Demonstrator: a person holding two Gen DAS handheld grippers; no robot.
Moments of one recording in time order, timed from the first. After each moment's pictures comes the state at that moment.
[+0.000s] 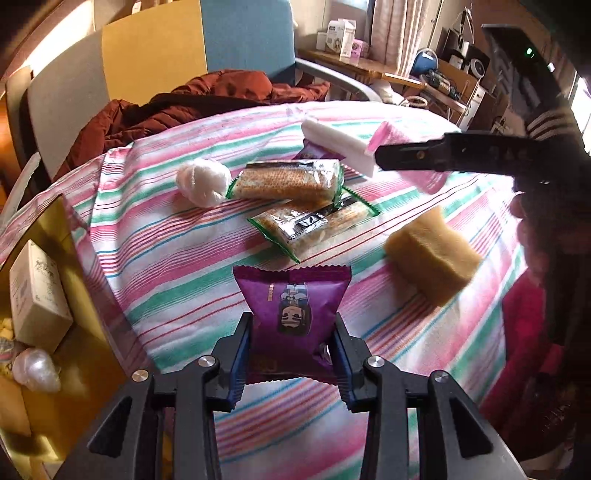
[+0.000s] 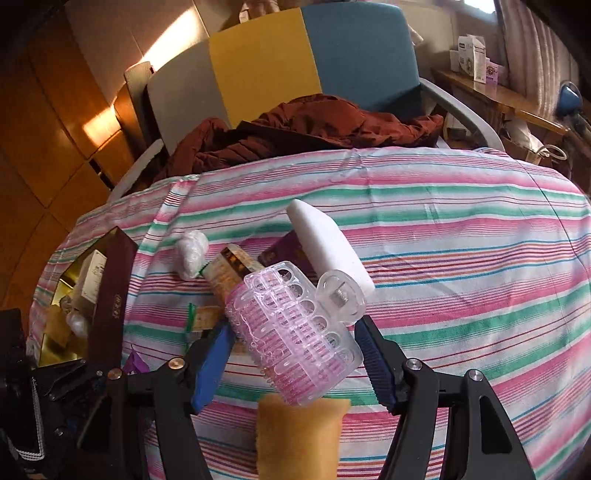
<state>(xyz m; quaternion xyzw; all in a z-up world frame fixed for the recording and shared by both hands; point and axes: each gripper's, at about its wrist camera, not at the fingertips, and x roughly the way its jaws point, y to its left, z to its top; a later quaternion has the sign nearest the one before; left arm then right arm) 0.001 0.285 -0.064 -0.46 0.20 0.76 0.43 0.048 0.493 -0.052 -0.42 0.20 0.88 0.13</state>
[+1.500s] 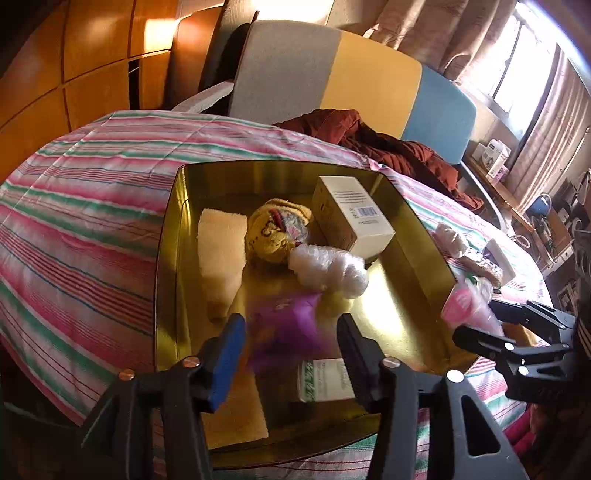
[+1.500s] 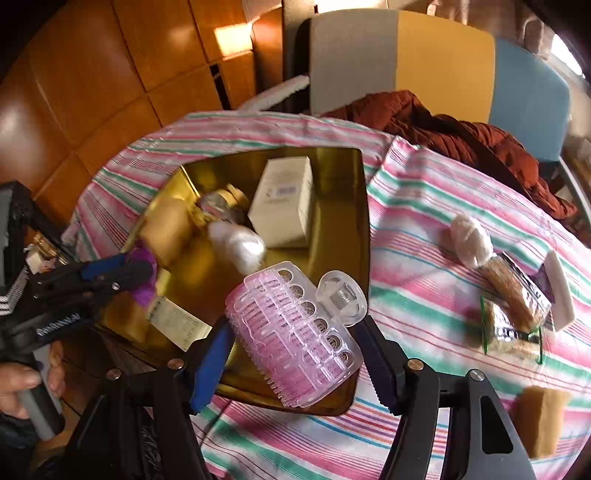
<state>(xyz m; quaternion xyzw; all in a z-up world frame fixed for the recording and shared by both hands) -0.100 0.026 -0.057 -0.47 -0.01 0.86 0.21 -0.031 0.228 -0.047 -0.48 0.05 0.87 -0.03</state>
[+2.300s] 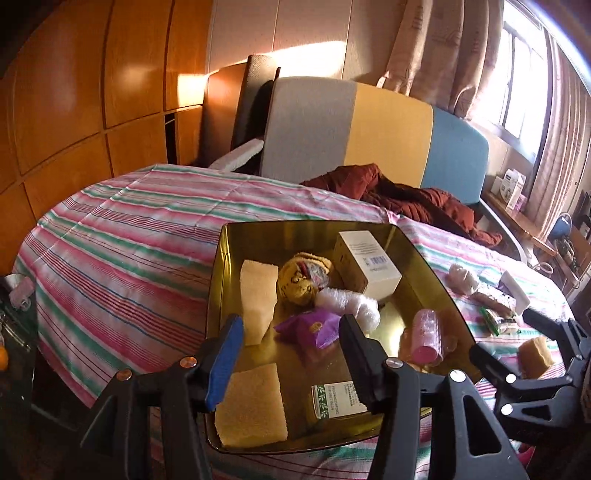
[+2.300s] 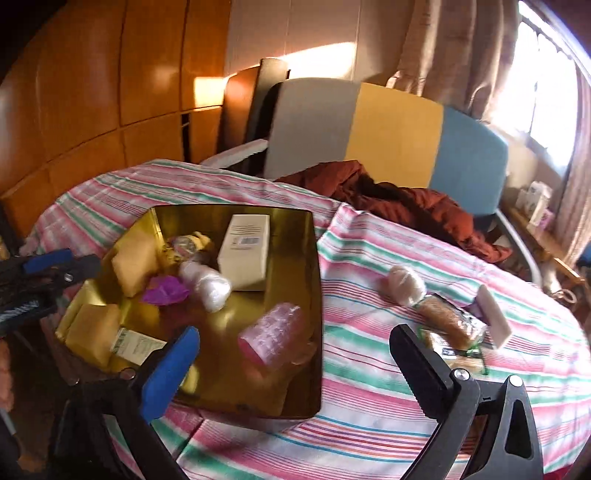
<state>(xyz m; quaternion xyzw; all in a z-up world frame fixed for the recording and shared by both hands) -0.061 0.014 -0.020 -0.36 0.00 0.92 0.15 0.010 0.199 -0.028 -0.36 -0.03 0.93 0.09</state>
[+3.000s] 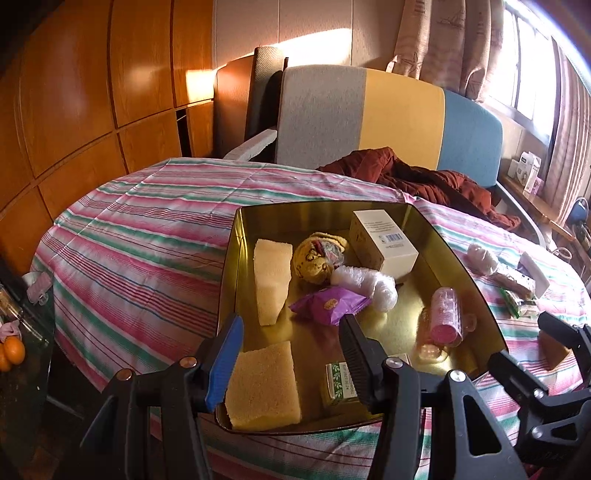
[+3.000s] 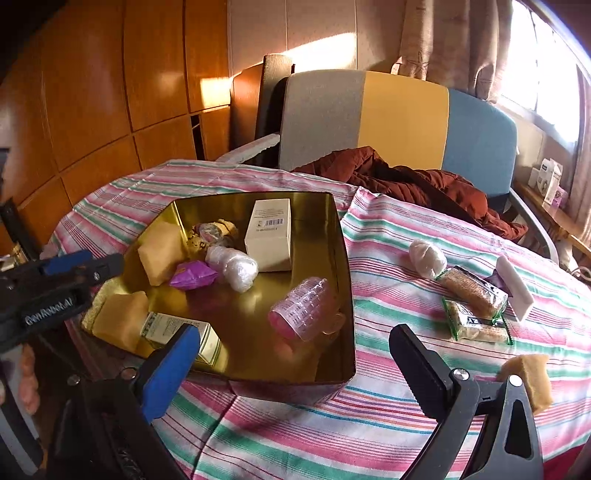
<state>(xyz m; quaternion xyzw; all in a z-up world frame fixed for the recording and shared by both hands) -0.052 0.023 -0.032 -0.38 0.03 0.92 0.11 0.027 0.196 -0.038 -0.36 0.02 0.93 0.05</state>
